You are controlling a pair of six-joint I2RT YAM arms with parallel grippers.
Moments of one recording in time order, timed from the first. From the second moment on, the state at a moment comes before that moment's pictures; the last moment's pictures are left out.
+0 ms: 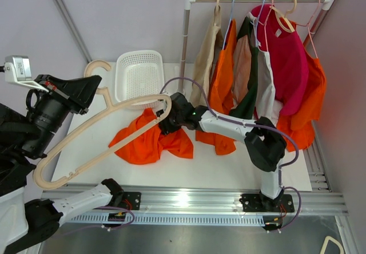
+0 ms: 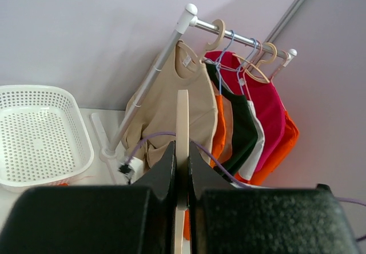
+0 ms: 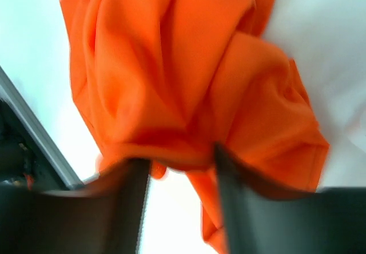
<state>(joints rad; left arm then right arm) -0.71 0.90 1.92 -0.88 -0.32 -0.43 0.92 1.96 1.49 -0.26 -0.19 0.36</state>
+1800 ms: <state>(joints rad) -0.71 1.73 2.06 0.07 -0.23 0.03 1.19 0.89 0.97 -0.50 0.12 0.46</state>
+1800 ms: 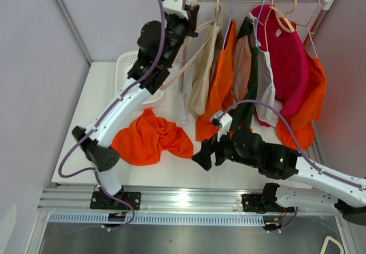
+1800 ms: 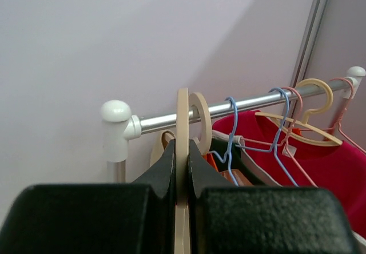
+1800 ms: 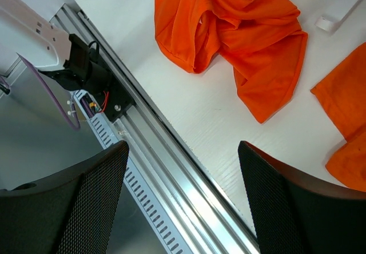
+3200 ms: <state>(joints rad) -0.71 2.18 2.42 0.30 -0.33 0.20 1.19 0.79 0.98 -0.62 0.16 0.50</state>
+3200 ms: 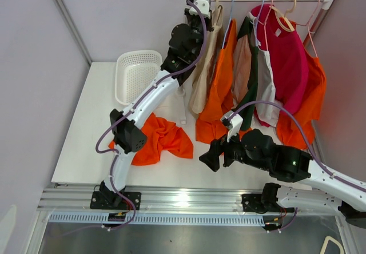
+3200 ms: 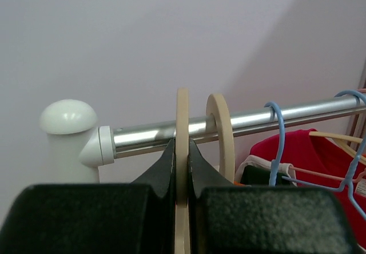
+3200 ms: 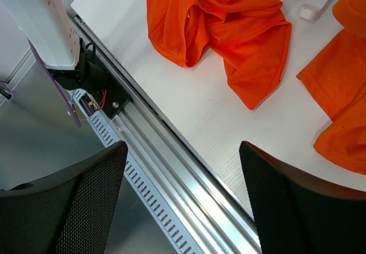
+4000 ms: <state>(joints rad) -0.69 2.05 2.27 0.14 -0.34 0.16 1.19 0.81 0.98 -0.61 0.16 0.50</state>
